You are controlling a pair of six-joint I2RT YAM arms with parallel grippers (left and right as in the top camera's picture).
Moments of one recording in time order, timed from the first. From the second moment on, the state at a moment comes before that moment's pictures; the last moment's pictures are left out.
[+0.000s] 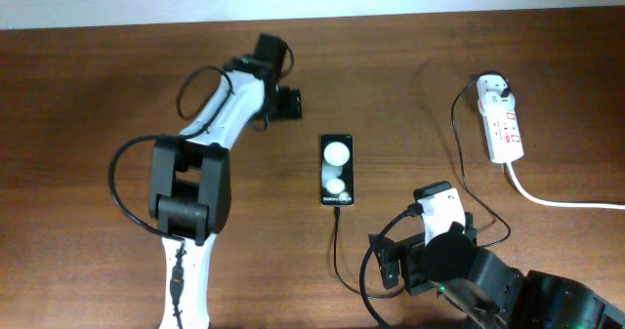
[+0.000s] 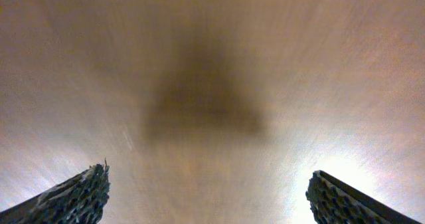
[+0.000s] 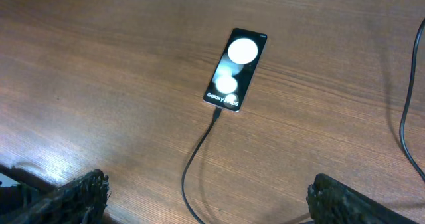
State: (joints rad) left arm -0.30 2.35 1.95 -0.89 -0.04 -0.33; right arm 1.00 0.79 1.09 -1.12 0.34 0.60
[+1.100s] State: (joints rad) left arm -0.20 1.02 1.55 -0.45 -0.27 0.04; right arm 1.00 0.79 1.09 -1.11 0.34 0.60
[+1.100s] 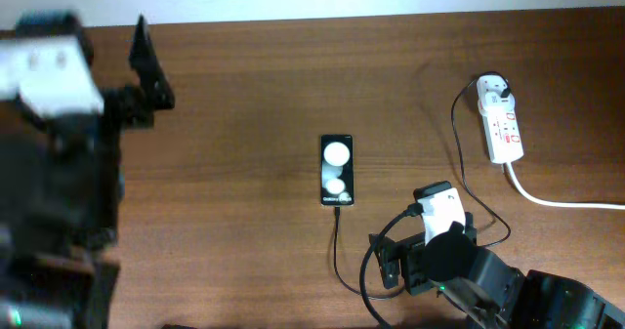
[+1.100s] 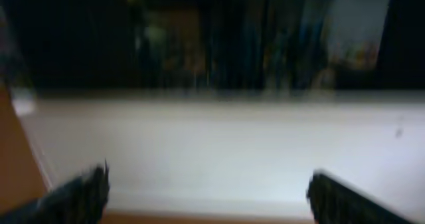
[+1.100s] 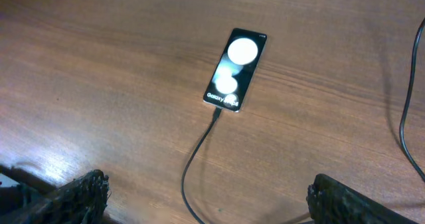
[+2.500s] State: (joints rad) left arm -0.20 0.01 0.93 -0.48 -0.31 0.07; right arm 1.00 0.79 1.09 -1.12 0.34 0.60
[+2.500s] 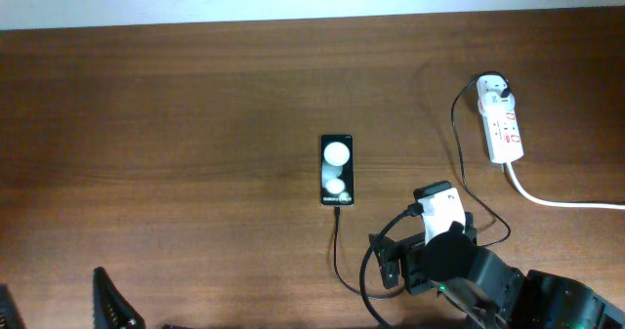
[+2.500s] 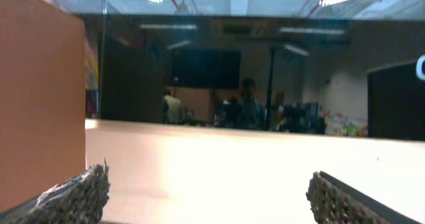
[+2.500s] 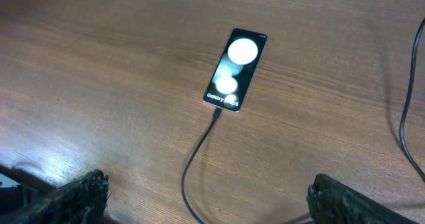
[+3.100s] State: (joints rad) left arm -0.20 0.01 0.19 0.01 -0.27 0.06; right arm 1.00 0.79 1.09 -1.12 0.34 0.60
